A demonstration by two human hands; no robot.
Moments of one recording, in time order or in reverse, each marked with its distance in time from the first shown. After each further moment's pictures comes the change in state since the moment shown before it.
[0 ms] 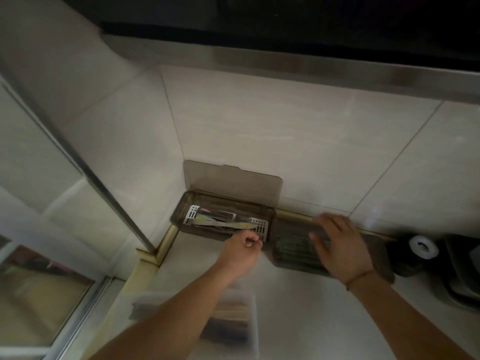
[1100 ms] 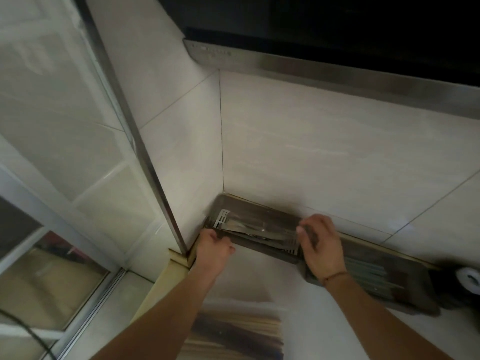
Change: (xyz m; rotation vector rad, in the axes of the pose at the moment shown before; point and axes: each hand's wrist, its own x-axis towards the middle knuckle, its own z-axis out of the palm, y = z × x) left_hand 0.005 -0.049 -0.102 -0.418 0.369 -0.256; right_hand 0.045 -0.088 0.070 0.468 0.122 0.035
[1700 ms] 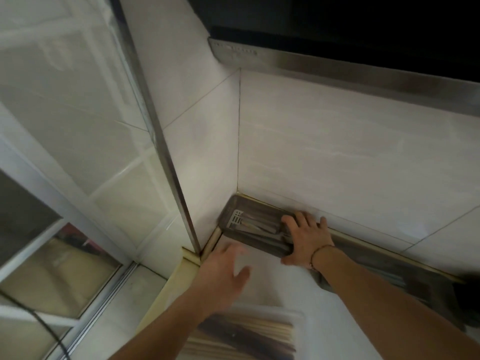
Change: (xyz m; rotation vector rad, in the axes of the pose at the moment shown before) left_hand -0.062 0.015 -0.045 0.888 -0.246 0.492; right_hand 0.044 -0.018 0.040 -0.853 -0.733 -0.119
